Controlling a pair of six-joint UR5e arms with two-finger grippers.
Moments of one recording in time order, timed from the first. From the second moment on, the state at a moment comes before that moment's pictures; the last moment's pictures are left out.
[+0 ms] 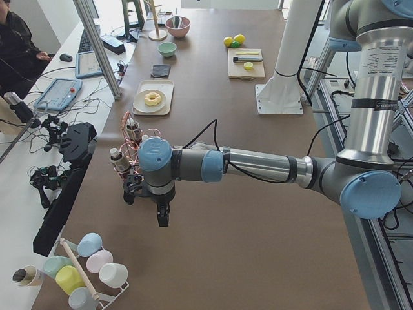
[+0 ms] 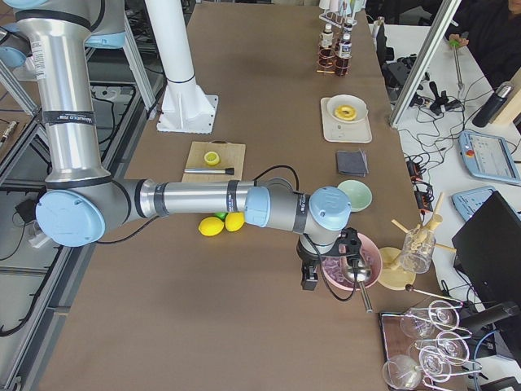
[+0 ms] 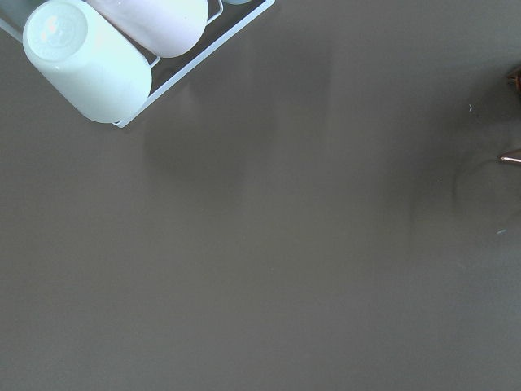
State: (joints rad) left arm -1.64 -1.64 -1.63 -1.49 -2.33 -0.11; right arm 1.64 -1.47 1.55 -1.75 2.33 -0.11
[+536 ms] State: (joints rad) left arm -1.65 -1.65 -1.63 -1.49 -2.33 -0.11; right arm 1.63 -1.46 1.51 -1.74 2.33 -0.11
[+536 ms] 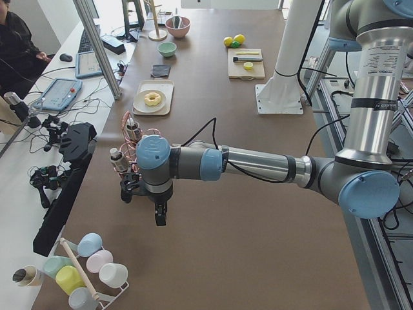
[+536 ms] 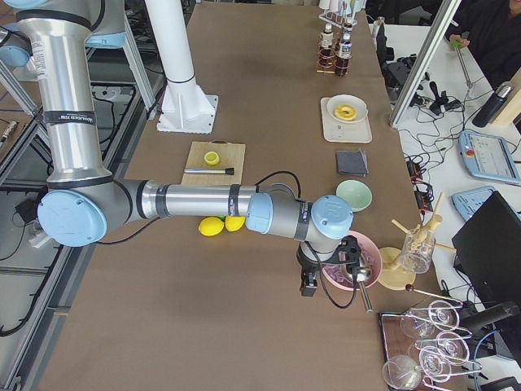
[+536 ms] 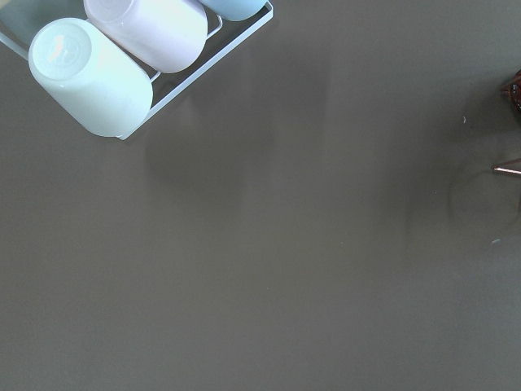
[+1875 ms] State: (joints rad) left arm -1.65 -1.64 -1.64 -1.49 -2.32 -0.11; right arm 1.61 -1.46 1.49 -1.70 2.33 -0.11
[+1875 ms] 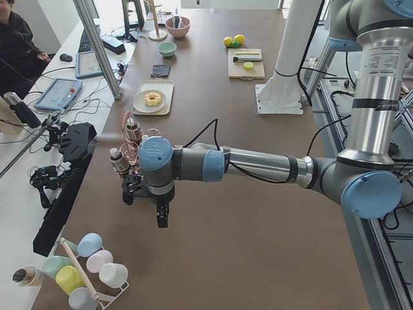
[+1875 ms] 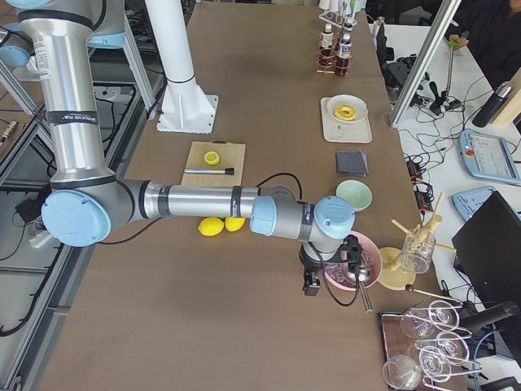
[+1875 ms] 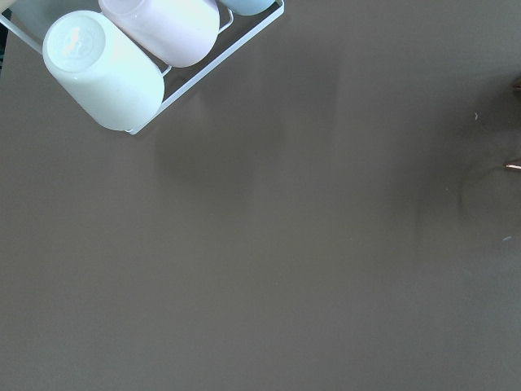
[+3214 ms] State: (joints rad) left arm -1.65 -1.64 -1.64 -1.49 -2.33 -0.11; right arm 1.61 -1.46 1.51 -1.70 2.33 -0.10
